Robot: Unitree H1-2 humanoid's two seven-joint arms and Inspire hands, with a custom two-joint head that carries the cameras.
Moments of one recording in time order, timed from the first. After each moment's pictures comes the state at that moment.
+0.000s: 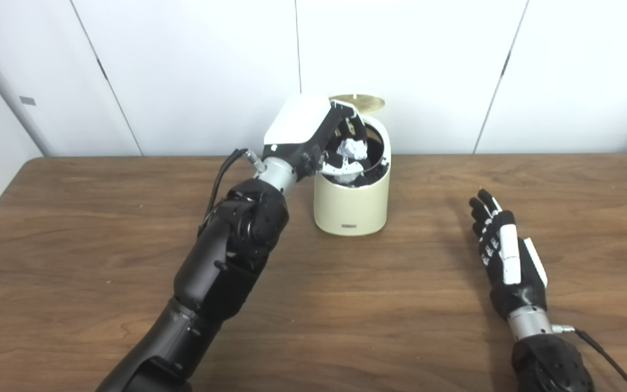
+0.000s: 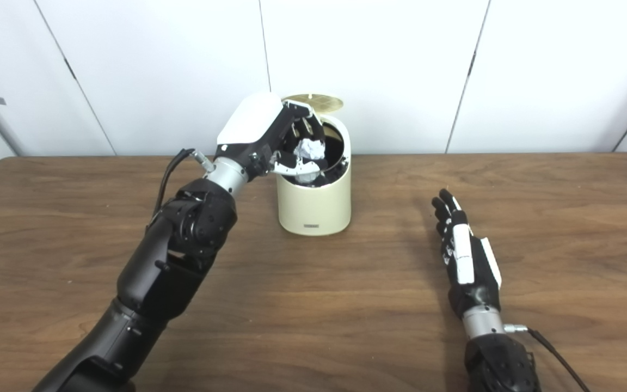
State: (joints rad) left arm -0.66 0.16 -0.33 0.05 0.78 0.19 -0.16; right arm -0.12 -0.08 -0.07 0.01 0.13 0.03 0.05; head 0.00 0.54
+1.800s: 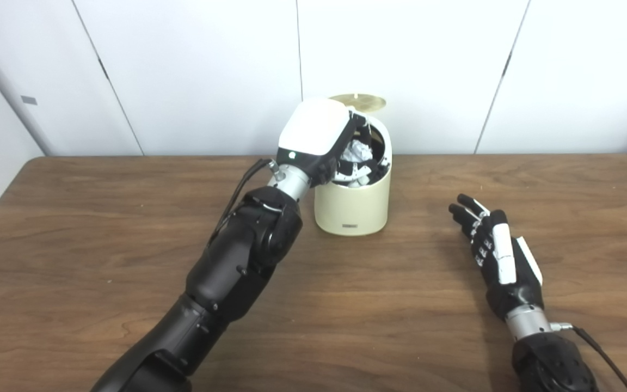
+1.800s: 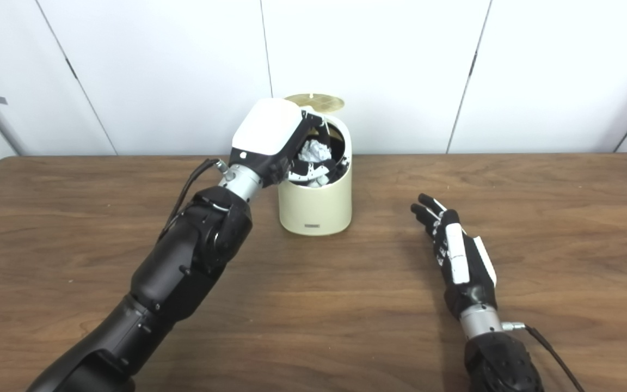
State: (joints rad) left arm -0.68 0.17 -0.43 0.13 0.97 0.14 -0.04; right arm -0.11 -0.10 -0.05 -0.03 0.14 0.08 0.07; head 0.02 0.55
